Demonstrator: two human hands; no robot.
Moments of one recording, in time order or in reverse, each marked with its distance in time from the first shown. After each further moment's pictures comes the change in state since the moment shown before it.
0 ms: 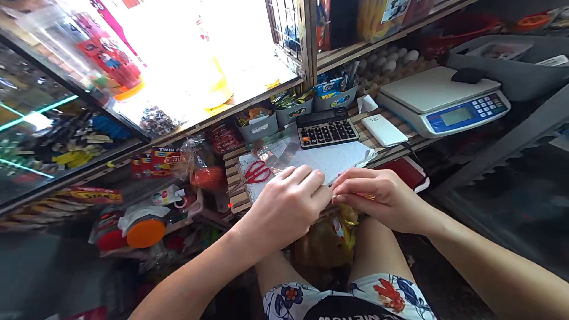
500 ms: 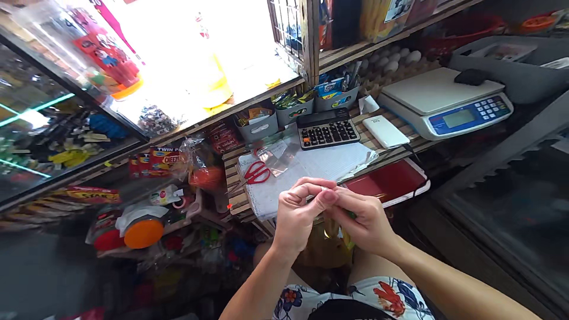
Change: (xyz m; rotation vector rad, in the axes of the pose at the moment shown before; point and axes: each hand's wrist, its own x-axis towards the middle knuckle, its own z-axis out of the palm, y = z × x) left_hand -0.009 0.026 0.085 -1.374 0.681 -0.687; right_hand -0.018 0.007 0.065 0.090 0.316 -0.003
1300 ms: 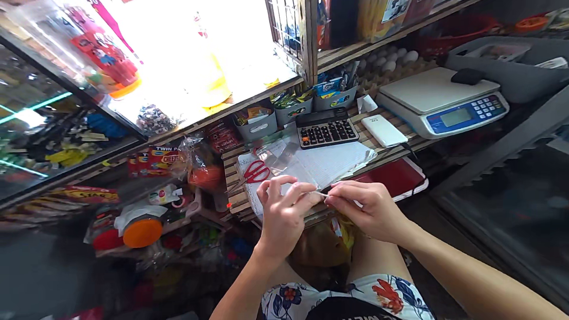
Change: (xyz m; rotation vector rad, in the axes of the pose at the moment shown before) left_hand -0.005 -0.004 -0.037 1.173 -0.078 0.547; right_hand 0.013 0.003 -0.025 -0.162 -0.158 0.065
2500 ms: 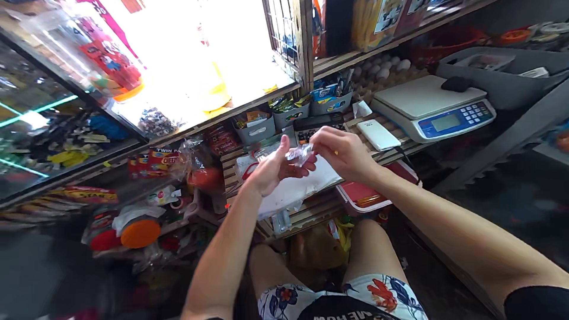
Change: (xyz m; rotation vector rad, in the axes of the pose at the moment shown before) left_hand 0.087 -0.045 -0.009 -1.055 -0.556 -0.751; right_hand 0.090 0.031 -0.020 -0.169 0.001 -0.170
